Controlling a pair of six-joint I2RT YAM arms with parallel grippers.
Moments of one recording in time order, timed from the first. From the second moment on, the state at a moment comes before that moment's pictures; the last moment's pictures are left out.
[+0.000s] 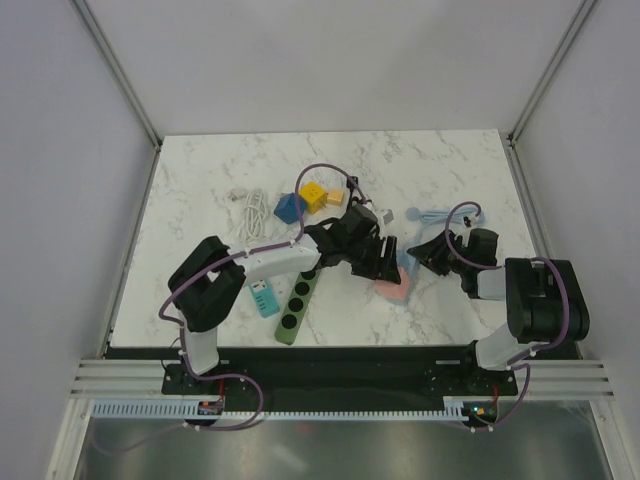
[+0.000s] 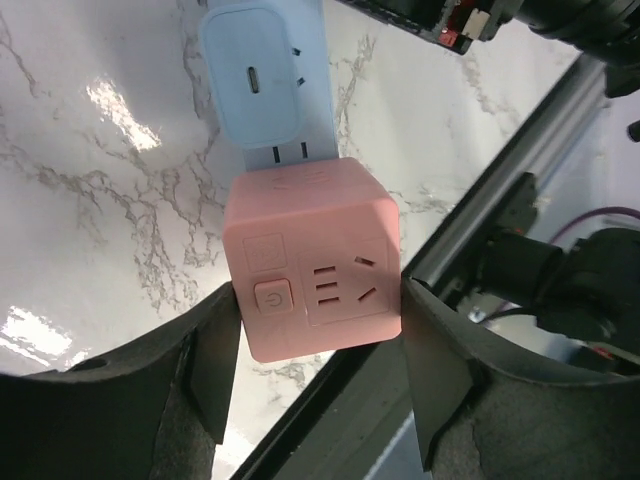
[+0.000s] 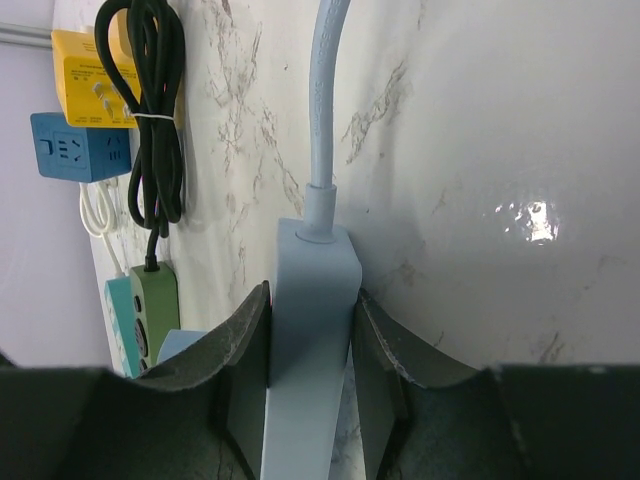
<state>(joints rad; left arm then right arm) -0.90 1.87 1.26 -0.16 0.39 -0.69 -0.08 1.57 0.37 0.59 -0.57 0.75</state>
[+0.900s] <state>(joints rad) -0.83 1.79 1.17 -0.06 0.42 -0.74 -0.08 1.56 0.37 0.58 -0.58 0.74</state>
